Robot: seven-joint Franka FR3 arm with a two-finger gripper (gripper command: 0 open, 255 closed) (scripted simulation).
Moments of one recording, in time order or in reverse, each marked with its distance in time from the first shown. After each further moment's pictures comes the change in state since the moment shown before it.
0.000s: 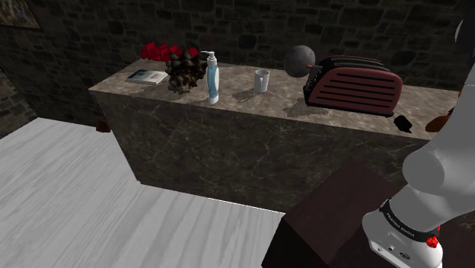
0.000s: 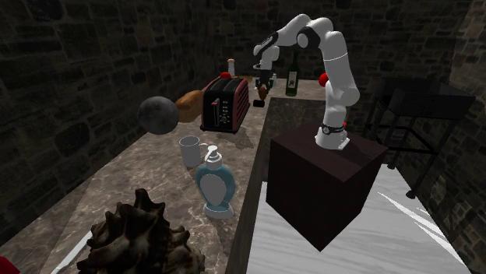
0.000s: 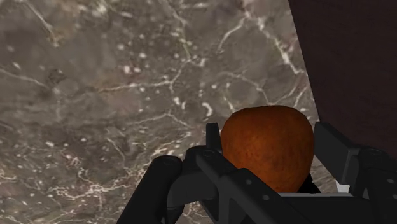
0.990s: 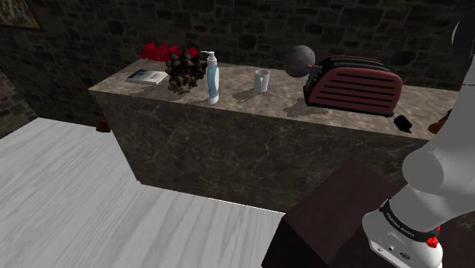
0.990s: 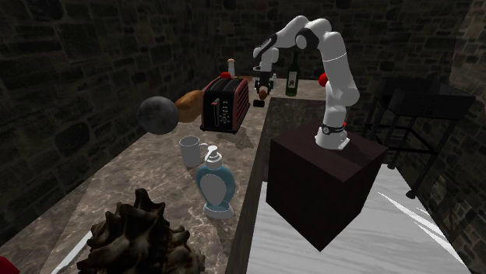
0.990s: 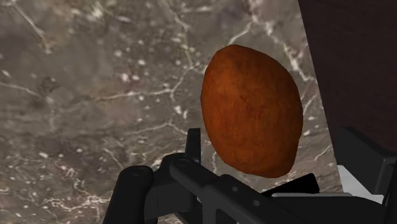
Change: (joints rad) arm -0.012 0.023 0.015 -0.010 0.023 0.021 -0.017
